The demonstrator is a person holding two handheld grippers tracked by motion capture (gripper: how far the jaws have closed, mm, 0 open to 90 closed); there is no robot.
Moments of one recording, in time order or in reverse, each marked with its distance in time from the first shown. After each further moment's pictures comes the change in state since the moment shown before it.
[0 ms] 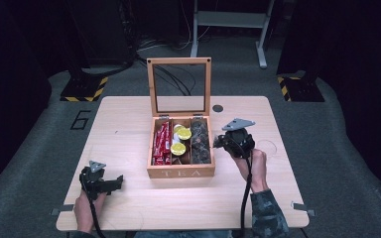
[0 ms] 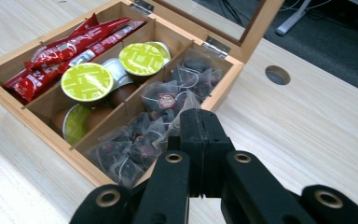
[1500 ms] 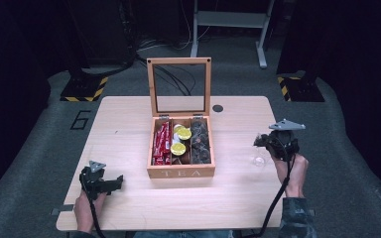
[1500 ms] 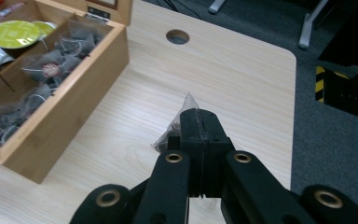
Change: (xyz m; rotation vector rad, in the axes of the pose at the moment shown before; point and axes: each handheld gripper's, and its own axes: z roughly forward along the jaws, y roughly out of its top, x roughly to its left) left arm 0.000 0.000 0.000 0.000 0.000 -0.001; right arm -0.082 -0.054 -0.051 0.019 -0.210 0.177
